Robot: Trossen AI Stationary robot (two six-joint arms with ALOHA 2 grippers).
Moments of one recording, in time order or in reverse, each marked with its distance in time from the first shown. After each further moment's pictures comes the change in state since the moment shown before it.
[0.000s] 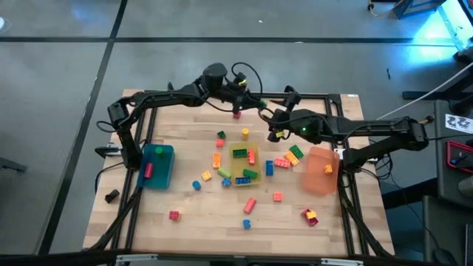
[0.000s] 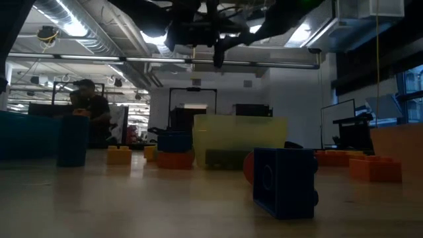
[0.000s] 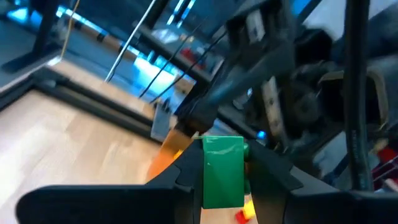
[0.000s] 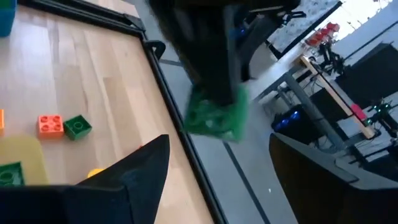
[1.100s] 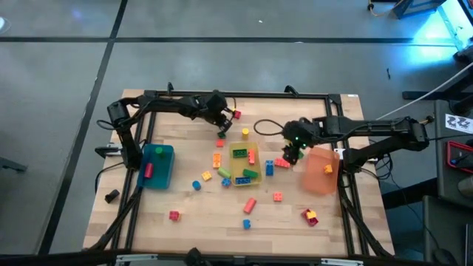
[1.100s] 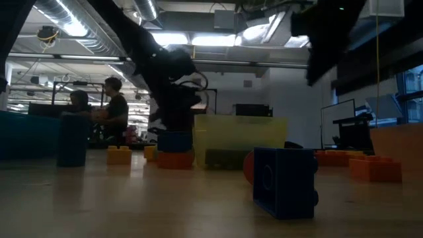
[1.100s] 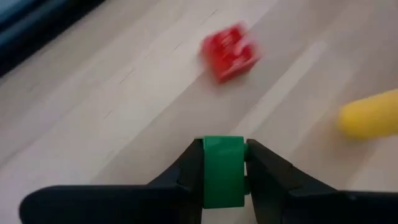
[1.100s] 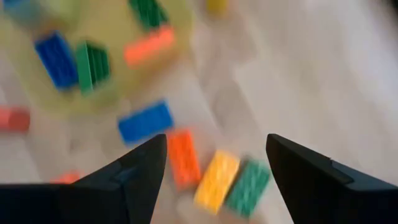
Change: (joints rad) left arm 0.023 0.002 -0.301 -0.569 -0.723 0.271; right arm 0.000 -0.008 0.000 -0.689 -0.479 0.739
